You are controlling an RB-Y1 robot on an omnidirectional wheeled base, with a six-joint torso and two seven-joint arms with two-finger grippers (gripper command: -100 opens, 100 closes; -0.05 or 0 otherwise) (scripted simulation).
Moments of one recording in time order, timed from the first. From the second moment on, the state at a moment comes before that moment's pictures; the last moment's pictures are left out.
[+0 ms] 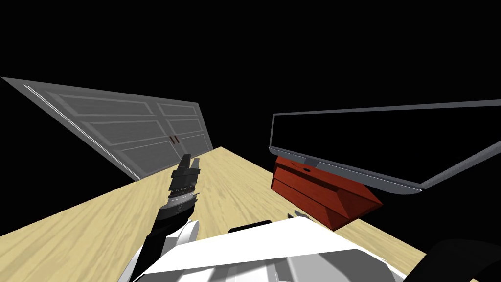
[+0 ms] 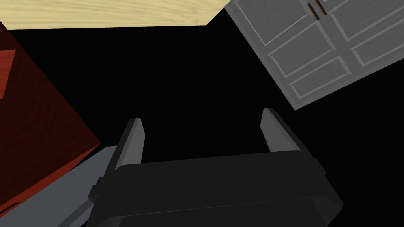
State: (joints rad) left arm 0.53 0.01 -0.05 -2.33 -0.08 -0.46 -0.12; right arm 0.61 -0.78 0.32 -1.40 0.32 -0.67 0.26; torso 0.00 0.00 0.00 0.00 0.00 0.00
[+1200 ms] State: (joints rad) left arm 0.53 0.01 -0.05 -2.33 -0.08 -0.46 -0.12; right arm 0.67 -0.96 0.37 -1.17 0.40 -0.63 0.32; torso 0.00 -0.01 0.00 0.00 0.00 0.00
